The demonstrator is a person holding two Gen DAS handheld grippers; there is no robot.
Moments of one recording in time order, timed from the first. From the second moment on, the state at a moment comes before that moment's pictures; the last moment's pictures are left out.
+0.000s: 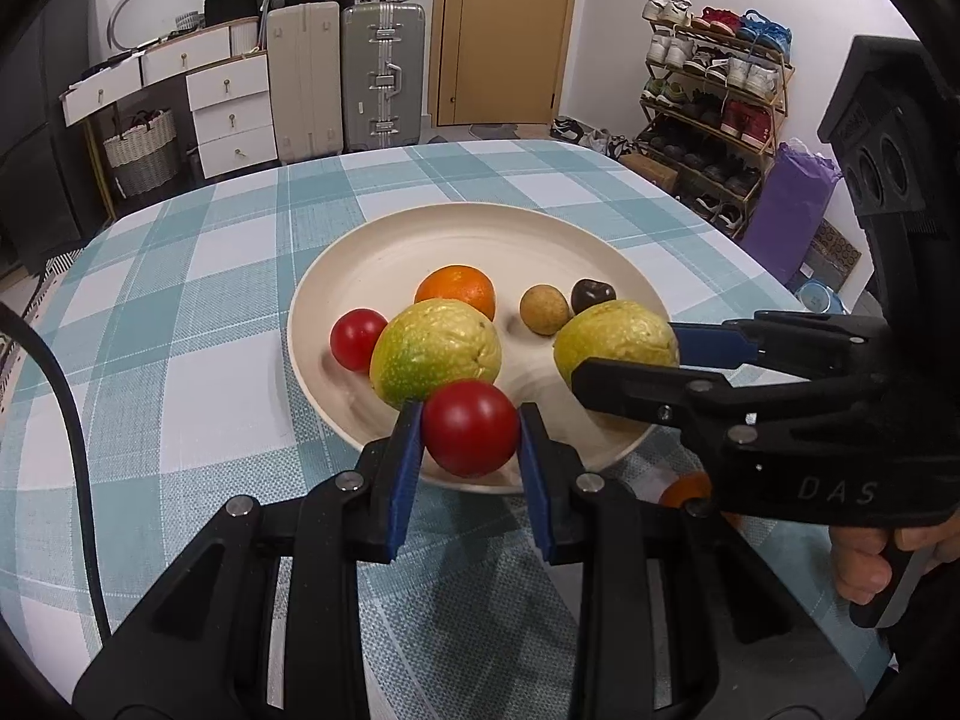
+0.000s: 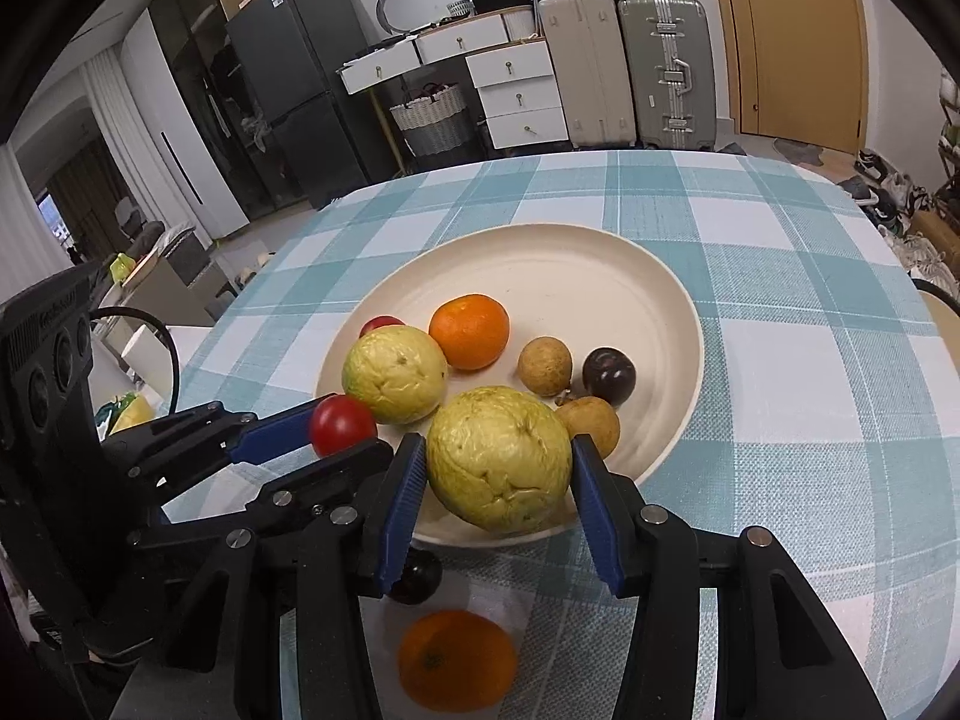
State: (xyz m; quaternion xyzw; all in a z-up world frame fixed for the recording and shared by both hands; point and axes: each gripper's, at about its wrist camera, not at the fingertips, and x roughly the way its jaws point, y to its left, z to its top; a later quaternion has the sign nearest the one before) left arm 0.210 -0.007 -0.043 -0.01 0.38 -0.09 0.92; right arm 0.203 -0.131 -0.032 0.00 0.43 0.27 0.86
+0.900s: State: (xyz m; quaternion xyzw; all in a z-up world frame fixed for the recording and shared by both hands) left arm 0.123 0.006 -0.008 0.00 0.32 -0.06 0.94; right arm 0.136 -0.177 0.002 -0.03 0.36 0.24 0.90
